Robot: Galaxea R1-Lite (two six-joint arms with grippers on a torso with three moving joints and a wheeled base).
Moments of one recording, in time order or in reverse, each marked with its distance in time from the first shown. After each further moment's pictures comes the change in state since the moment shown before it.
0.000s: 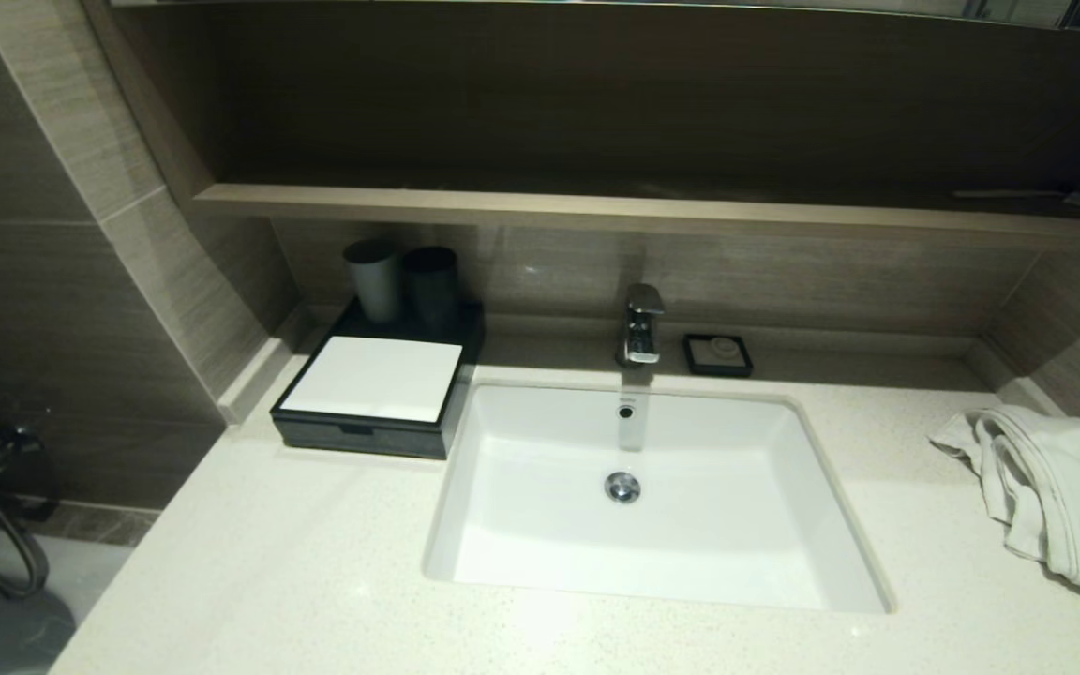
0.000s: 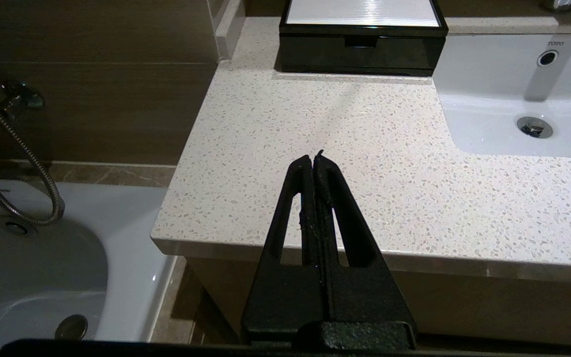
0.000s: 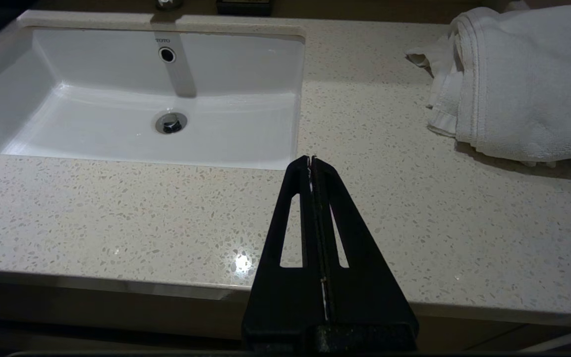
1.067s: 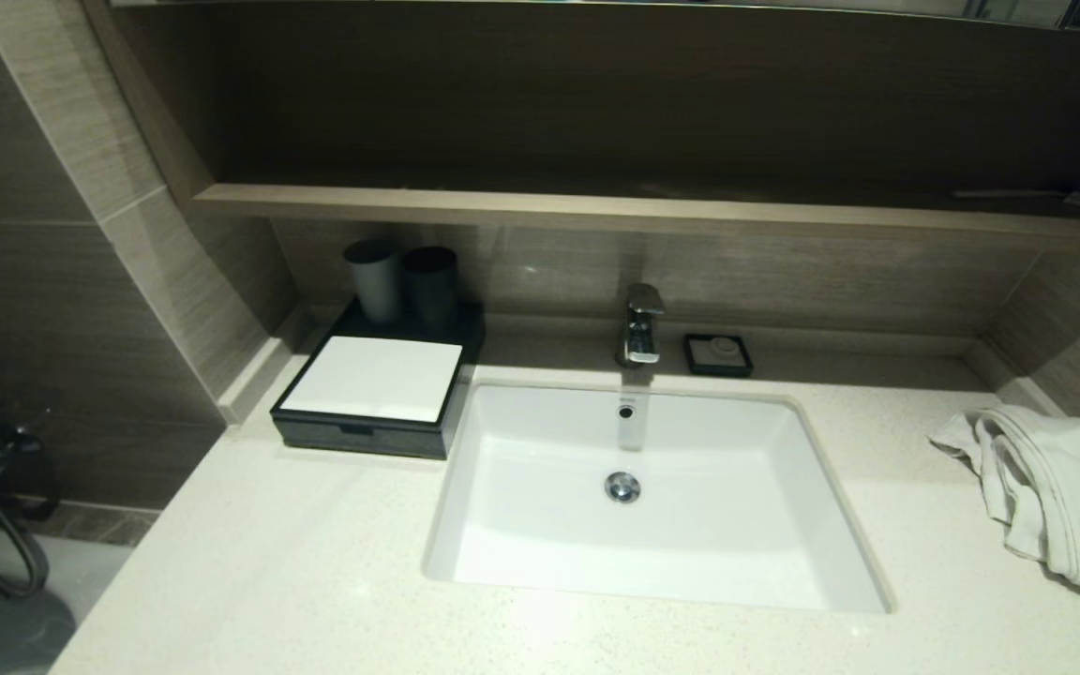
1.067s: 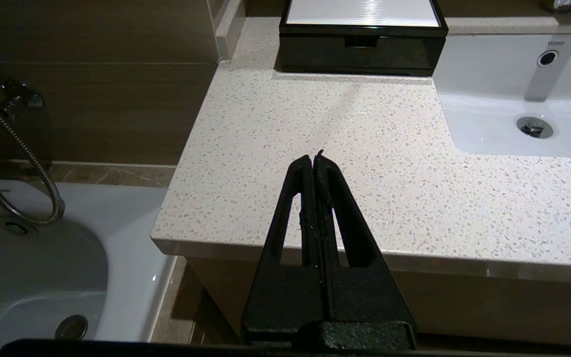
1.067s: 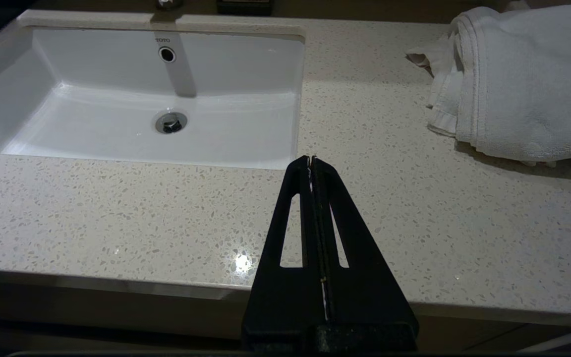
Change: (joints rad) left arm 0.000 0.000 0.000 0.000 0.000 0.000; right arm 0.000 0.000 0.000 0.000 0.000 0.002
